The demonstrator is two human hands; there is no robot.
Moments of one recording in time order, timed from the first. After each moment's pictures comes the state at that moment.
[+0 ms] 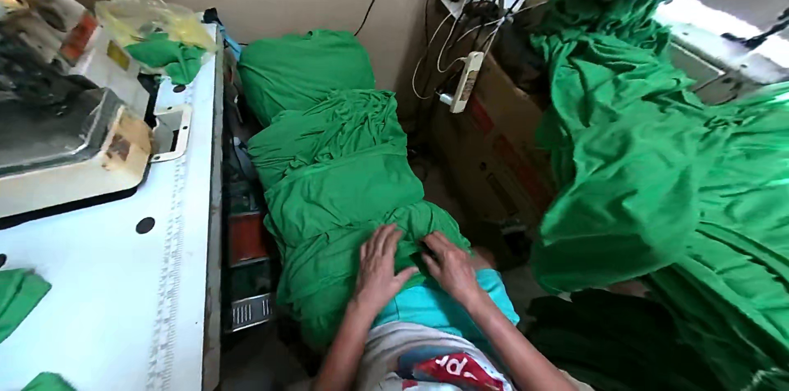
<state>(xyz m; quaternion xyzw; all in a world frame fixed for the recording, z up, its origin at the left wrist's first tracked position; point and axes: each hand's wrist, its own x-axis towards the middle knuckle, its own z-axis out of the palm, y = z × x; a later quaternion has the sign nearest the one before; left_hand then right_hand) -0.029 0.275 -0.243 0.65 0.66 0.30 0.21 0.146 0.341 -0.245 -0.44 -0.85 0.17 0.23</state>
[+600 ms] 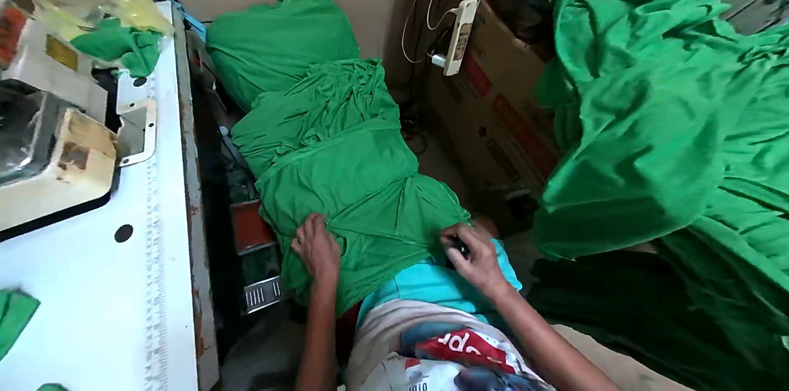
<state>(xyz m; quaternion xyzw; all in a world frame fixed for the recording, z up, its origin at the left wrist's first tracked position) -0.099 0.264 -0.258 0.47 0.84 0.23 0.12 0.192 0.325 -0.263 -0.39 -0.80 0.25 0.38</state>
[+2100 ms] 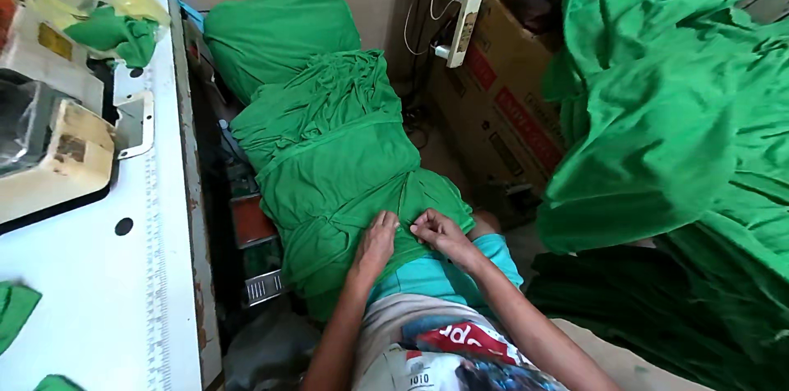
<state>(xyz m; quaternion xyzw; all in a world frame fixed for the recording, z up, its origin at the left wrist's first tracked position) -0.027 0.293 -0.261 0.66 0.66 0.21 0.28 0.149 0.349 -0.247 -0.49 -0.61 0.61 0.16</state>
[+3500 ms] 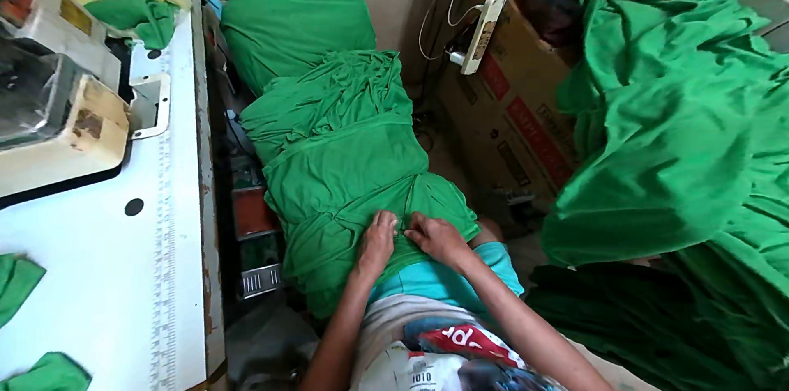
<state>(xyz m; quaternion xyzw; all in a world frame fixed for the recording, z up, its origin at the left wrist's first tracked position) -0.033 0.287 -0.269 0.58 0.68 0.32 0.31 0.116 0.360 -0.219 -0.48 -0.77 0.40 -0.09</state>
